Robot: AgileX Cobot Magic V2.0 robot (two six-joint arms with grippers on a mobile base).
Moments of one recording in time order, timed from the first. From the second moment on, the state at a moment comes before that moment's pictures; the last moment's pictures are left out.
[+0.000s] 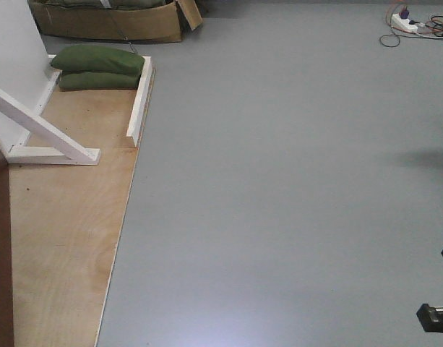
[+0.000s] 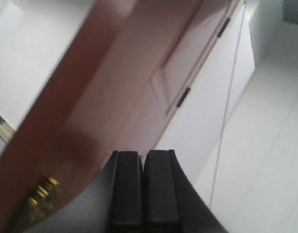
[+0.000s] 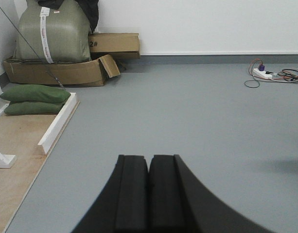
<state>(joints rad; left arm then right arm) 0.68 0.78 -0.86 -0.54 -0.27 -0.11 0.02 -0.01 0.03 0.06 0.28 -0.05</state>
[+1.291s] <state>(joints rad) 1.12 1.36 -1.46 -1.02 0.33 0.19 0.02 -0.01 0.03 0.06 0.28 -0.05</state>
